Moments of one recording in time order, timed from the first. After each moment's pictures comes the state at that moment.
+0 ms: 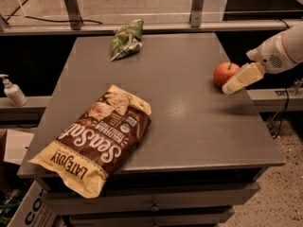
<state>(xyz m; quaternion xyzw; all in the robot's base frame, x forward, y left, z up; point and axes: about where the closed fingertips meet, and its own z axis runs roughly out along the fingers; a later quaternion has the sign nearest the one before) 0.611 -0.256 0.866 -0.42 0.84 0.12 0.32</state>
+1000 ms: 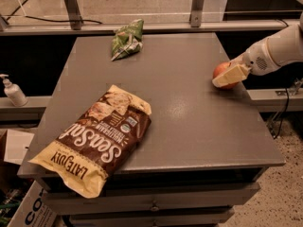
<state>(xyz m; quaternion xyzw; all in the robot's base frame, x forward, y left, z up) 0.639 -0.237 0.842 -0.42 0.83 0.16 0.33</state>
